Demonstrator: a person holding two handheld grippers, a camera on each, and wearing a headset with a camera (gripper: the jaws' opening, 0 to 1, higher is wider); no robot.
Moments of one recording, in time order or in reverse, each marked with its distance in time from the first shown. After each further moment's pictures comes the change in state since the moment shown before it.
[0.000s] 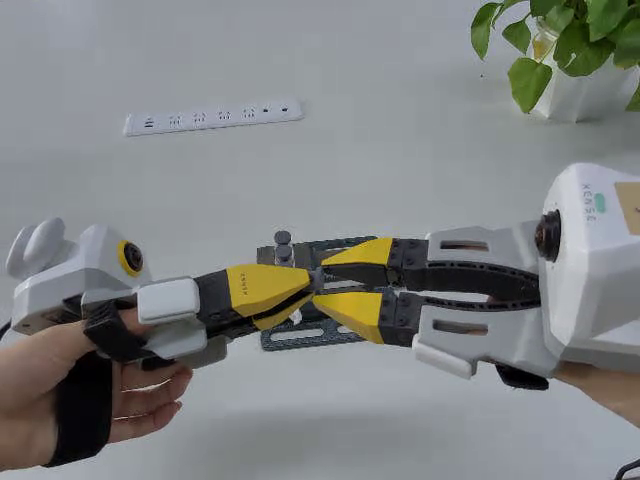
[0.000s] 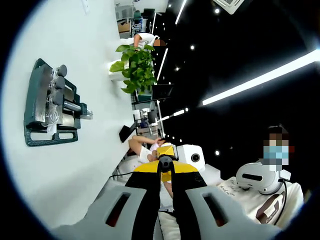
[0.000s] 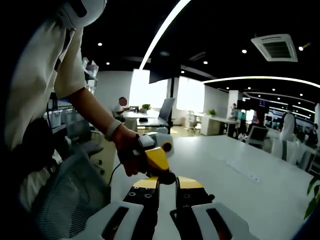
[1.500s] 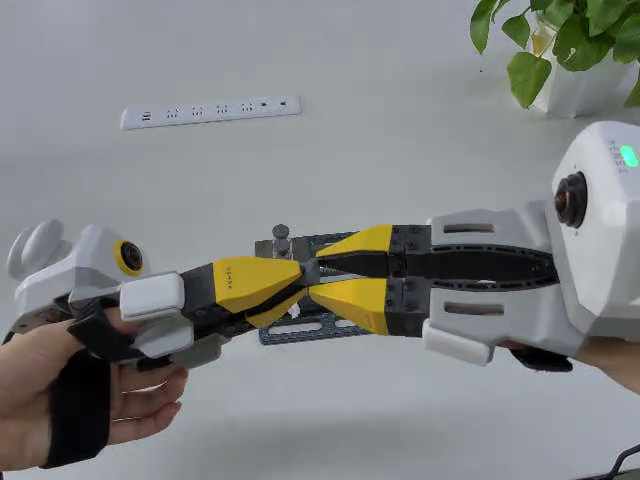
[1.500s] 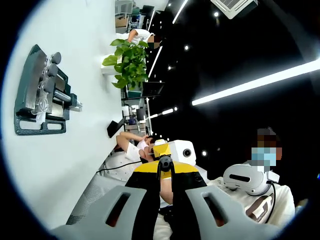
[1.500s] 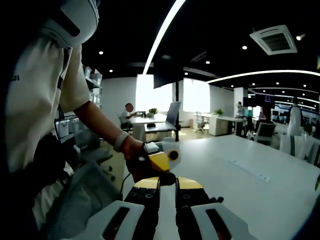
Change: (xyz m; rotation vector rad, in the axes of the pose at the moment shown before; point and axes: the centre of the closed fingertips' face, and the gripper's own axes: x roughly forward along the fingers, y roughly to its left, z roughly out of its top) left arm 0.002 -0.019 -0.012 -0.061 0.020 -0.105; right arm -0.004 0.011 0.017 0.065 -0.024 0.081
